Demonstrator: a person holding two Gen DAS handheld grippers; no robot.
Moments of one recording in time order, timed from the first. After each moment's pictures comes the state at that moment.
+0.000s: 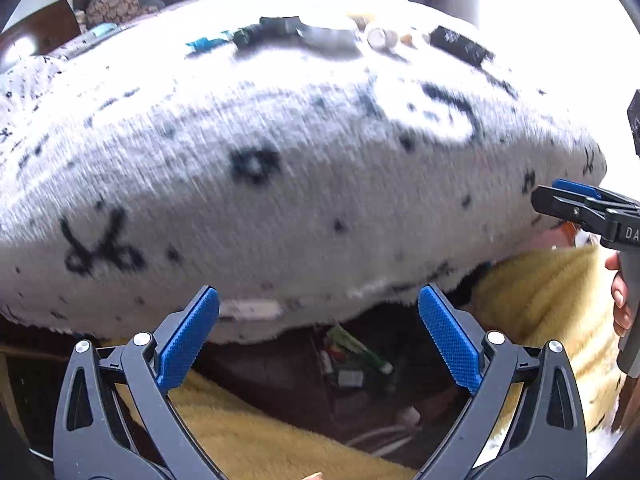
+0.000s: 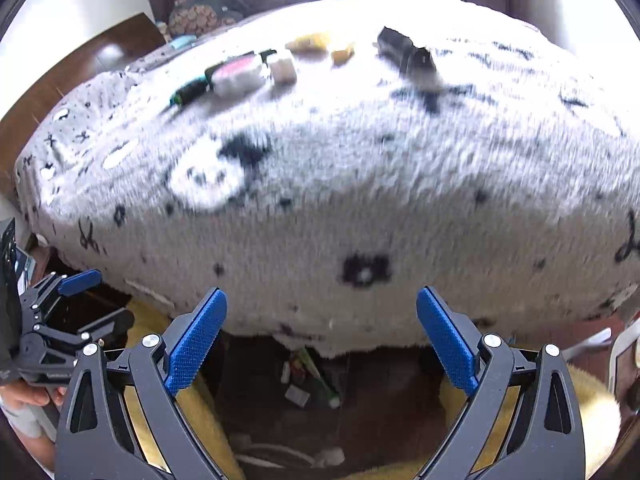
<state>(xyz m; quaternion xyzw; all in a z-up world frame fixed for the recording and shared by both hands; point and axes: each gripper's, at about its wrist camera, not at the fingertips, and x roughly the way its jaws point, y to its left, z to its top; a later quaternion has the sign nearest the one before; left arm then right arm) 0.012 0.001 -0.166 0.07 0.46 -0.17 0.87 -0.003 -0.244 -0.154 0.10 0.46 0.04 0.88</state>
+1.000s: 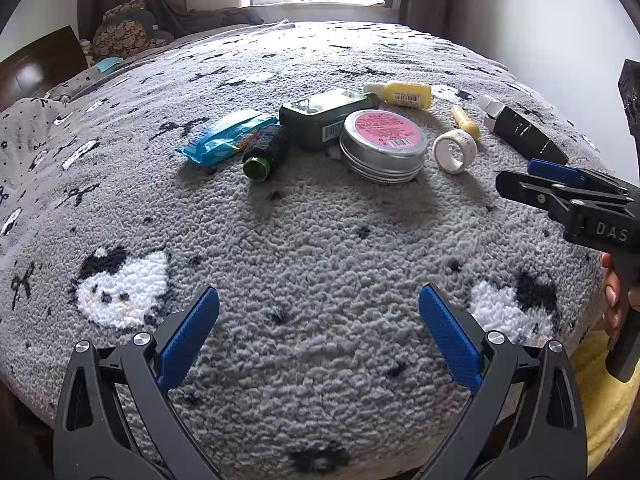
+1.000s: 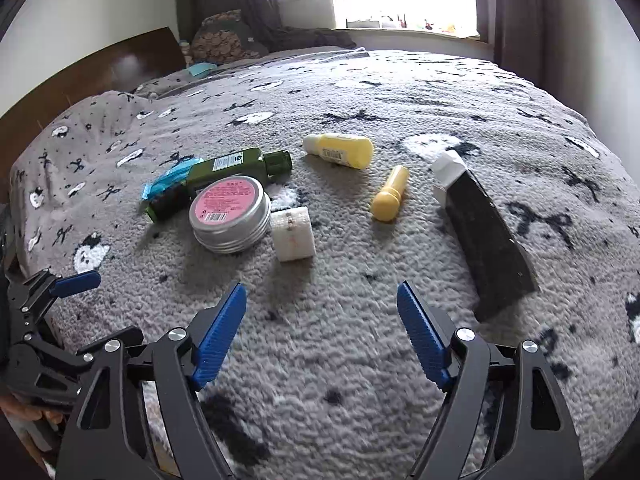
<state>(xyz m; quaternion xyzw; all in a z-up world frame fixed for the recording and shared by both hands) 0.154 -0.022 -0.140 0.07 0.42 -0.15 0.89 0.154 -0.231 -0.119 0.04 0.39 0.07 0.92</state>
